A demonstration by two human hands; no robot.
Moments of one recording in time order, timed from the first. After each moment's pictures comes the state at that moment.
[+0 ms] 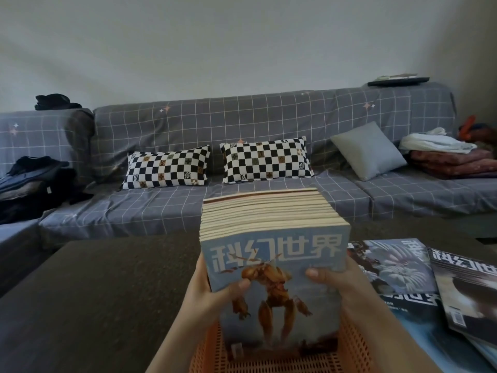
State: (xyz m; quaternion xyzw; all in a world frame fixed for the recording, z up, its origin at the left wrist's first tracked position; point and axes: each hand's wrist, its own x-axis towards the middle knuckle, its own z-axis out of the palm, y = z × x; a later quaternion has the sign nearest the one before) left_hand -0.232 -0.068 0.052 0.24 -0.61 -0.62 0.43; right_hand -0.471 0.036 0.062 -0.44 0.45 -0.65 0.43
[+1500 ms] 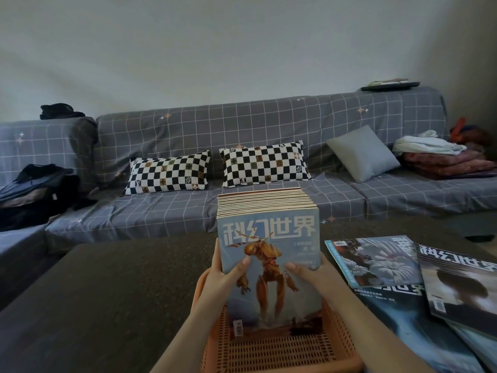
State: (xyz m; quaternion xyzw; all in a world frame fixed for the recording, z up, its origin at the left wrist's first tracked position) left_hand -0.256 -0.065 0.057 0.38 -0.58 -0.61 0.39; right_hand -0.461 0.024 0.048 -0.37 0.60 -0.58 0.41
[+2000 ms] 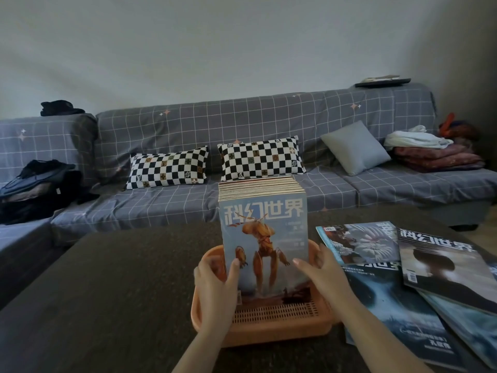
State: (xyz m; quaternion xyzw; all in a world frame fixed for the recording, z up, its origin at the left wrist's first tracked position) left_hand -0.236 0.020 0.054 0.54 -0.60 -0.37 0.45; right_hand -0.435 0.083 0.046 -0.37 0.68 -0.57 0.29
